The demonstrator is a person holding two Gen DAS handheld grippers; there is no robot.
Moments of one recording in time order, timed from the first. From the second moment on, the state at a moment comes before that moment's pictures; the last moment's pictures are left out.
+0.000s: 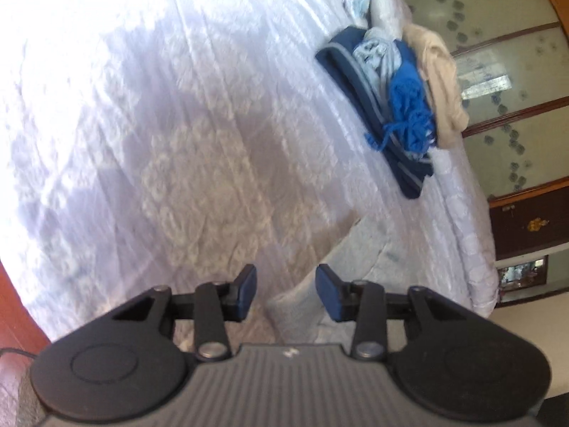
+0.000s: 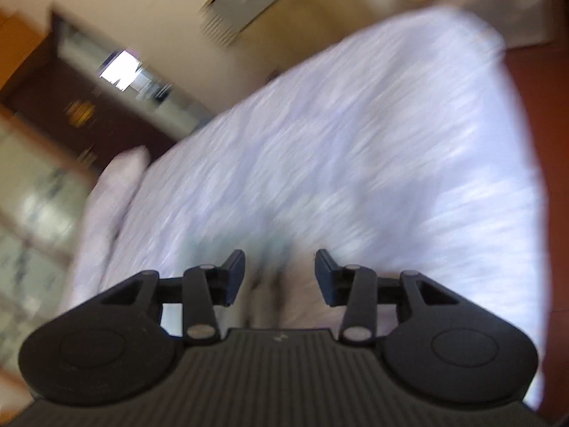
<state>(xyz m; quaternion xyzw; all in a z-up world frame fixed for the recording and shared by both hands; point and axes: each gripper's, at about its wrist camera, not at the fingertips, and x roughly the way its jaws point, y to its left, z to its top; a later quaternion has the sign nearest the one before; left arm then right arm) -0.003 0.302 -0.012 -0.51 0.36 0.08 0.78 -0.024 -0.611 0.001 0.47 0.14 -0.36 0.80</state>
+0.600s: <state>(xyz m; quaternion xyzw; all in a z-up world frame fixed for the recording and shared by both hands) 0.161 0.234 -0.024 -0.39 0.45 -0.05 0.80 0.015 -0.131 0.045 0.00 0.38 0.41 0.83</state>
